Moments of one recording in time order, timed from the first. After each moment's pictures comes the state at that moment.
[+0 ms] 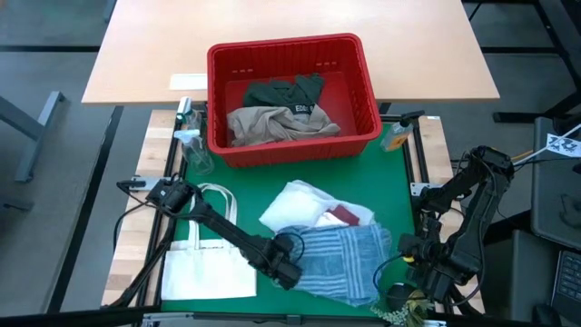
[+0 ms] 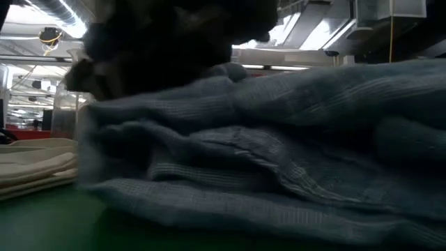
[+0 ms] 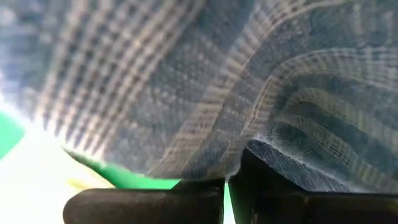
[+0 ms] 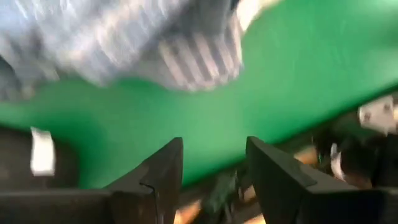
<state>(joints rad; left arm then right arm) -0.50 2.21 1.72 -0.96 -0.12 -1.35 1.13 1.43 1.12 -1.40 0.17 1.47</state>
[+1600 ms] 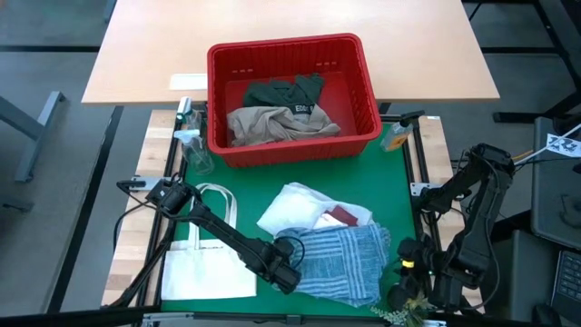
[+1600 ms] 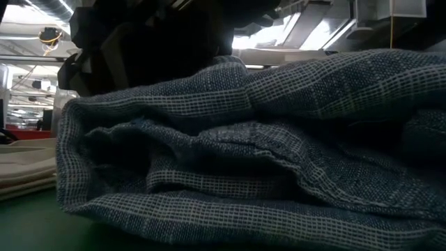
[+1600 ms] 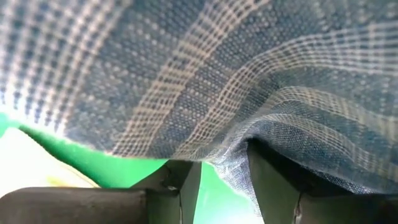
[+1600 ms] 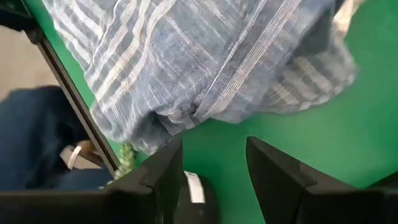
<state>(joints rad) -0.52 2.21 1.72 -0.92 -0.14 -1.35 1.18 1.40 1.11 -1.10 0.35 1.78</state>
